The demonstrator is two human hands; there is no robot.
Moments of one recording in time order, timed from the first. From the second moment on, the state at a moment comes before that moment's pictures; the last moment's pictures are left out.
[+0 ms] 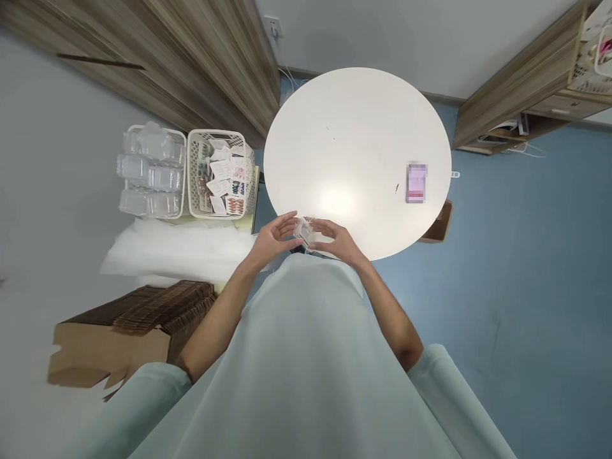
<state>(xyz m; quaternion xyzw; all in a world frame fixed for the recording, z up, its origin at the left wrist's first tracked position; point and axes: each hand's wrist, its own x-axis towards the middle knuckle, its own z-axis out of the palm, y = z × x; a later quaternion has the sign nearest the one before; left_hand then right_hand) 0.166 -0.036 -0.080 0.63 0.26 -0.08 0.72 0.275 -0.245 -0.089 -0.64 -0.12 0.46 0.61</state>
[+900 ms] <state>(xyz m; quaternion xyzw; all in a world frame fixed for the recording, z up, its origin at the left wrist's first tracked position) 0.140 -0.027 -0.073 0.58 0.22 -0.11 0.78 0.268 -0.257 -0.074 -0.62 -0.13 0.46 0.62</state>
